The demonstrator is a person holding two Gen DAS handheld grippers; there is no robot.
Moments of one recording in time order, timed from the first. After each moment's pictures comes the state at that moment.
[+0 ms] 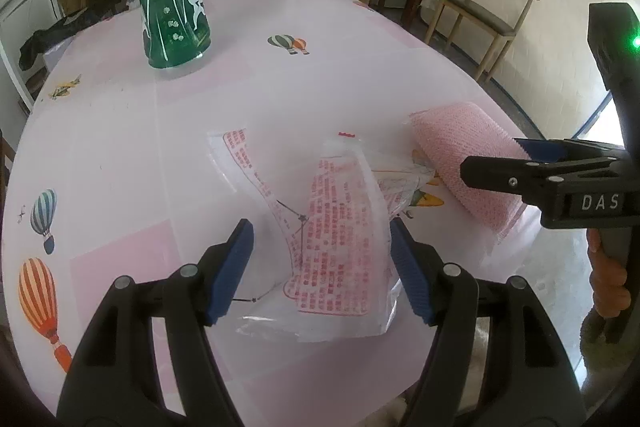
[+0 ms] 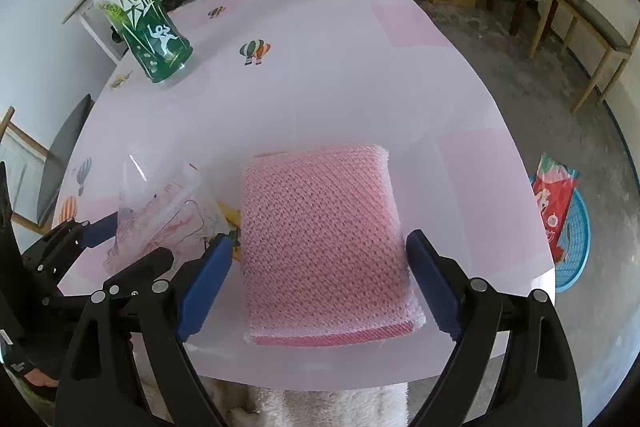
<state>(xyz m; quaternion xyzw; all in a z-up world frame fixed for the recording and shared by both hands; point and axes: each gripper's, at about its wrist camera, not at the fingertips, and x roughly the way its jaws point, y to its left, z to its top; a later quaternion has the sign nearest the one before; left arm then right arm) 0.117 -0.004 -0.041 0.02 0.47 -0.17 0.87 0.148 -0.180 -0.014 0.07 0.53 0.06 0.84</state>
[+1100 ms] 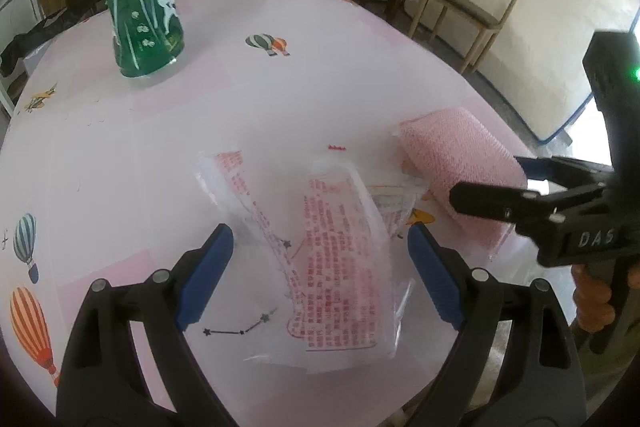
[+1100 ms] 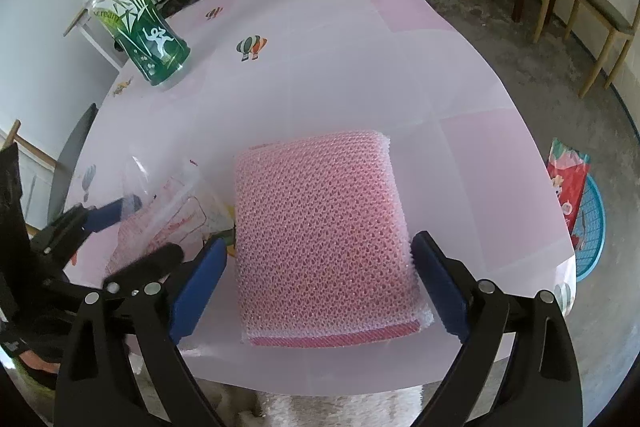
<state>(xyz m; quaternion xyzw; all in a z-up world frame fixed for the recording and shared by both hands) 0.134 -0.013 -0.044 0.02 0.48 -0.20 0.85 0.148 -0.184 -0.026 0.10 0.53 0.07 0.84</state>
